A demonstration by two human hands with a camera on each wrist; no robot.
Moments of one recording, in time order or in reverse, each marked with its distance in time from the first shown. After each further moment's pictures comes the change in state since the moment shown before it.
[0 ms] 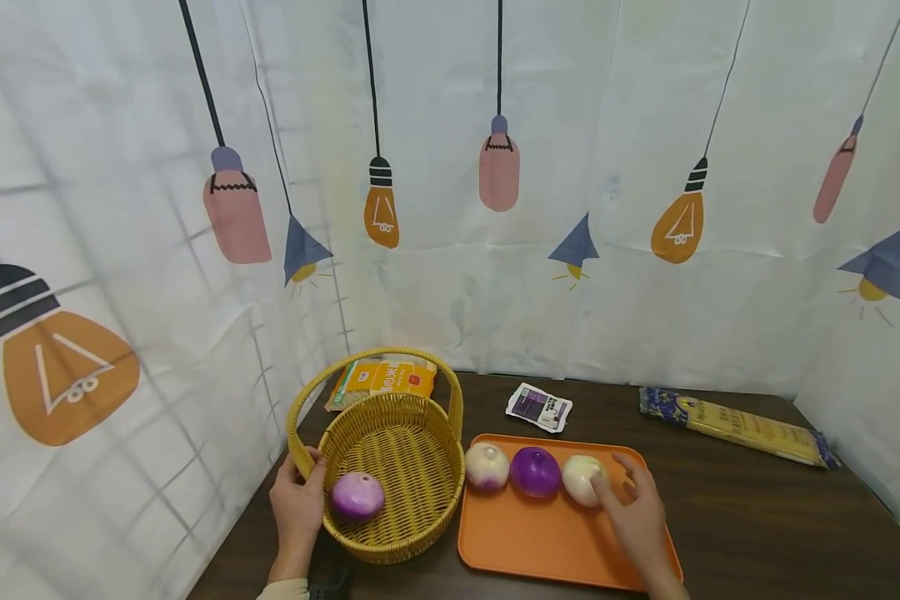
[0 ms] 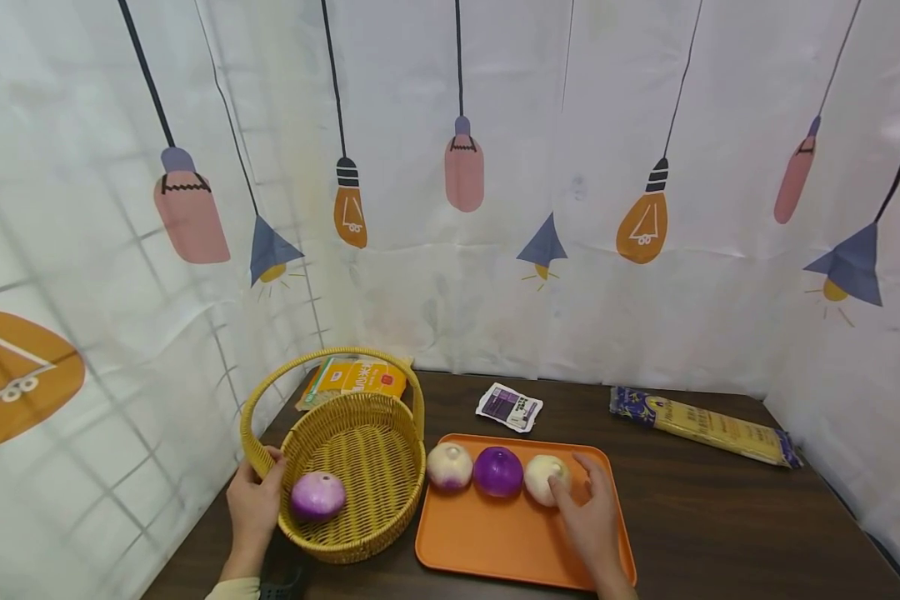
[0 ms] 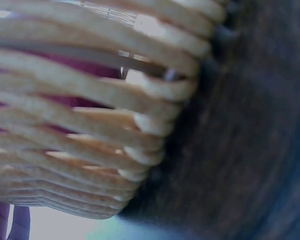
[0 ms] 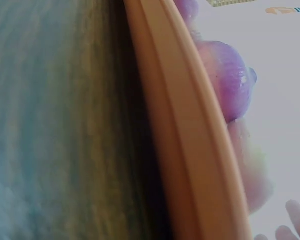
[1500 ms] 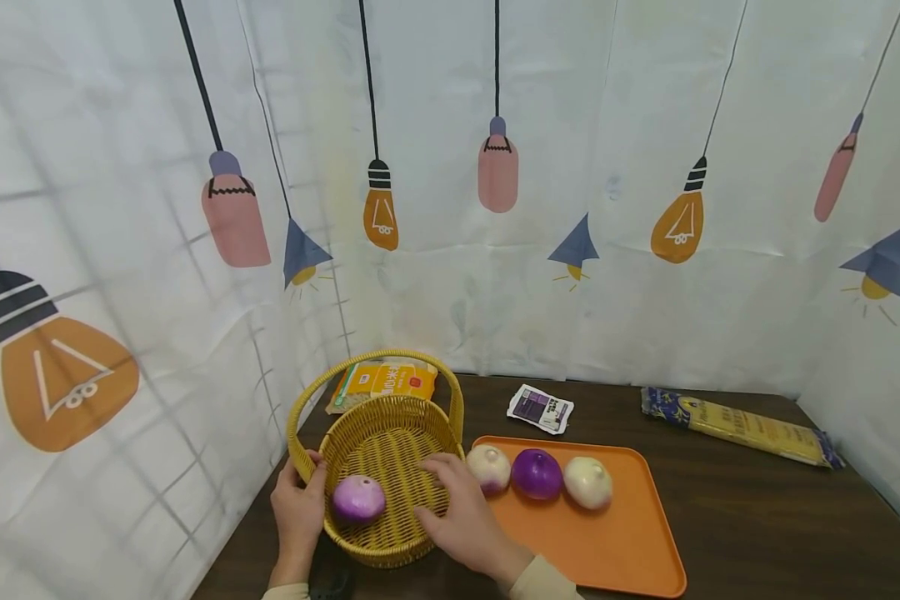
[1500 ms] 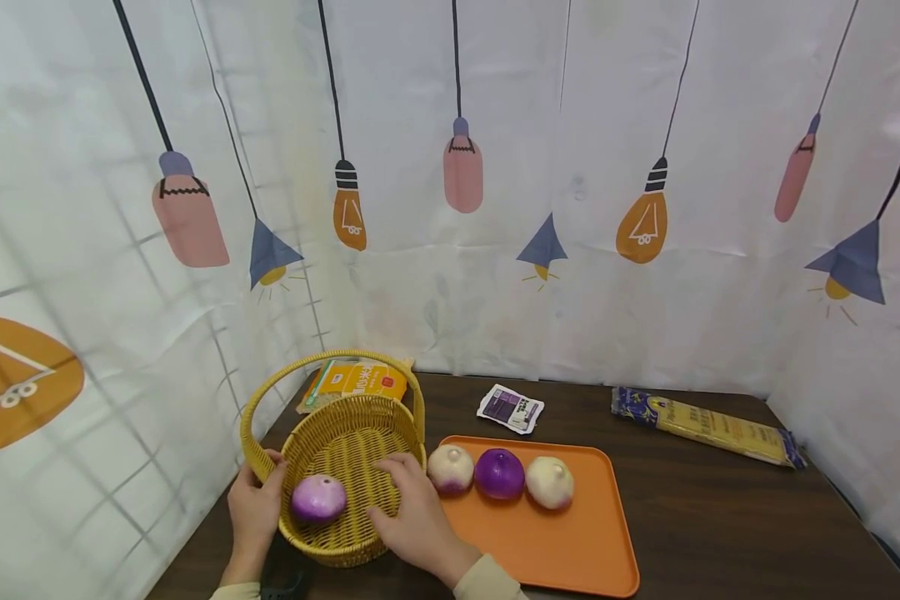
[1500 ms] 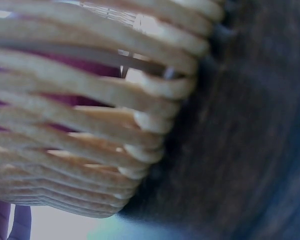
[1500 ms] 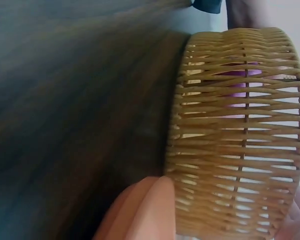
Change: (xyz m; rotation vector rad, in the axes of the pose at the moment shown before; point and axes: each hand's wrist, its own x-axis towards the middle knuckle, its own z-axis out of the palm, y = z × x) left_hand 0.001 0.003 -0.001 0.041 -0.018 -0.025; right_hand -0.055 -0.111 0.153 0.113 -0.553 -0.540
